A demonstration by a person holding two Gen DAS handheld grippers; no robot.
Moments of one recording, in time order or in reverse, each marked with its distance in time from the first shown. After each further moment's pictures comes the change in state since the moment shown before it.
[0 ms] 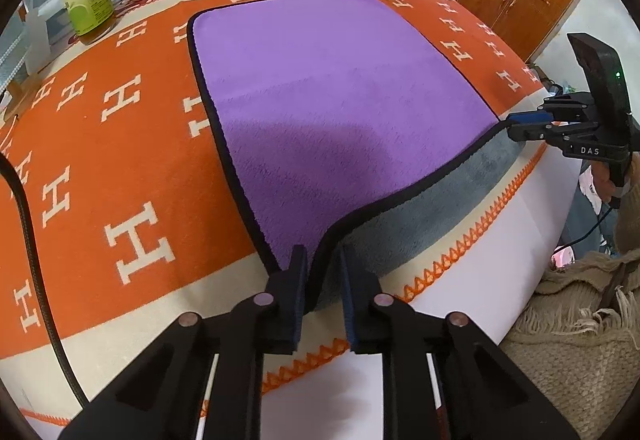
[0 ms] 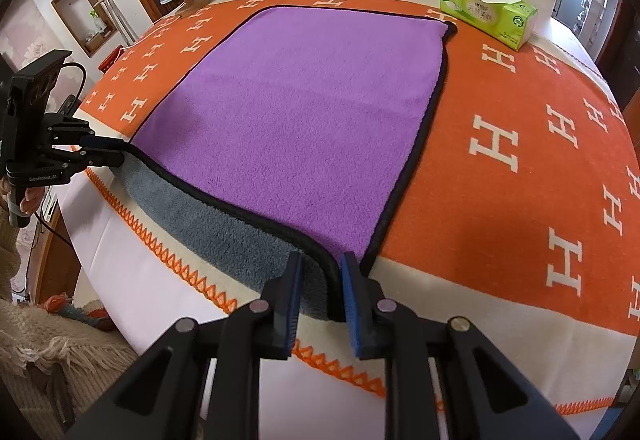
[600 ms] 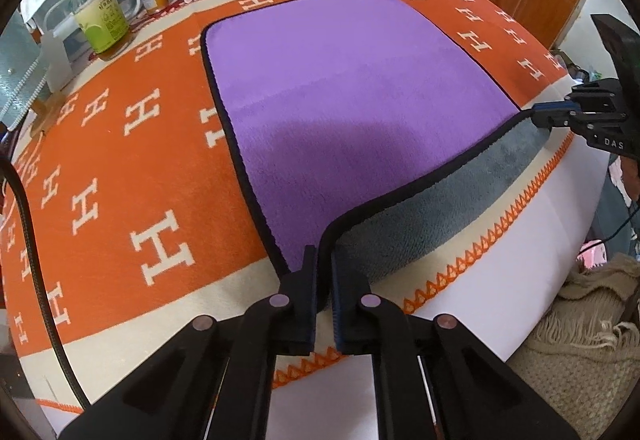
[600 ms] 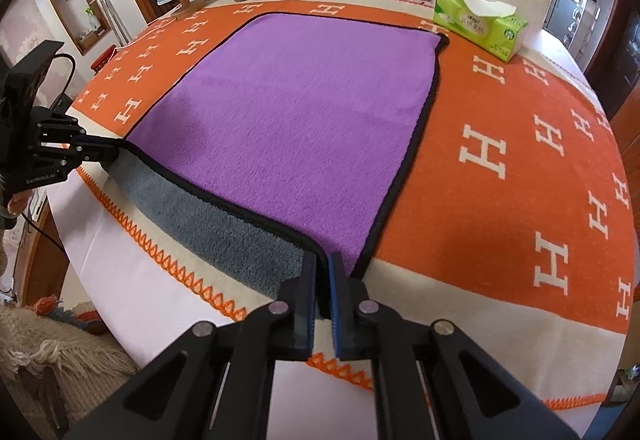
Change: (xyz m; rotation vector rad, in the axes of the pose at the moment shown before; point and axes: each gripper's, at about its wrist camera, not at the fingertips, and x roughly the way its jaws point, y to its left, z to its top) left arm -0.005 -0.016 0.005 0.029 0.003 0.149; right arm -0.006 0.010 -0.001 -0.018 -0.036 -0.068
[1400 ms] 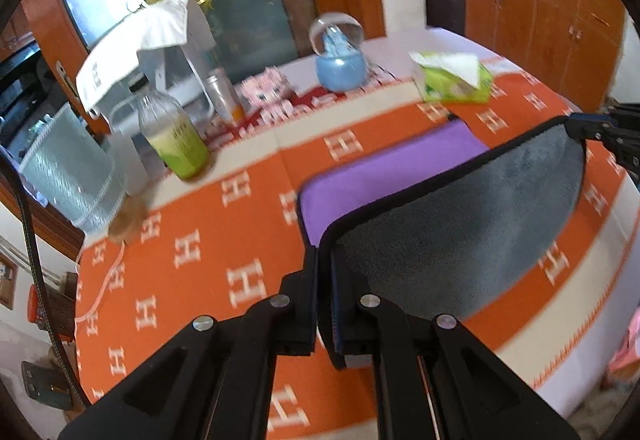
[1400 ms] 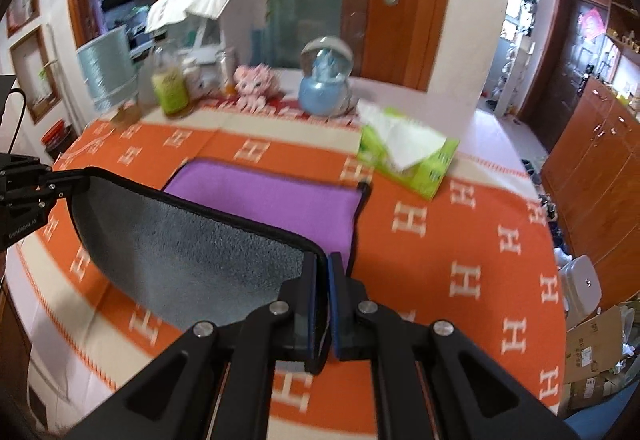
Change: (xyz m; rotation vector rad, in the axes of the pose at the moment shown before) left arm -0.048 0.039 0.147 -0.045 -0.239 0.257; right arm -0.050 -0.036 0.134 0.099 -0.260 -0.226
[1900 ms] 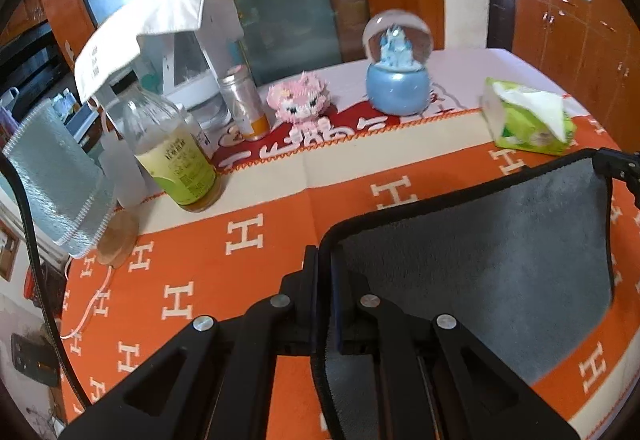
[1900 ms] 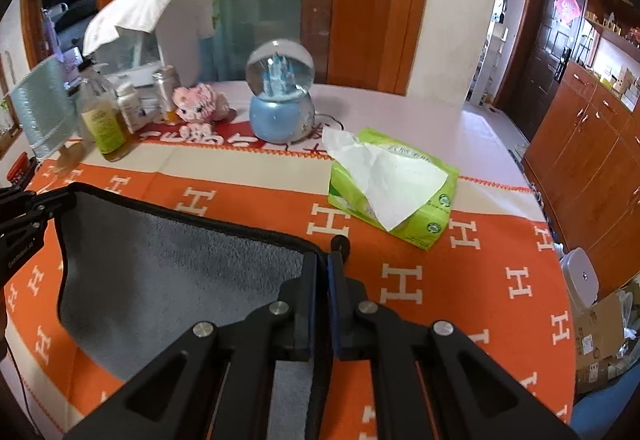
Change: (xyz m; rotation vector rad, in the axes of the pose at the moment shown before) left arm 0.103 0.017 0.055 -0.128 0.010 0.081; right arm 0.096 -0.021 0.059 0.090 0.024 -0.082
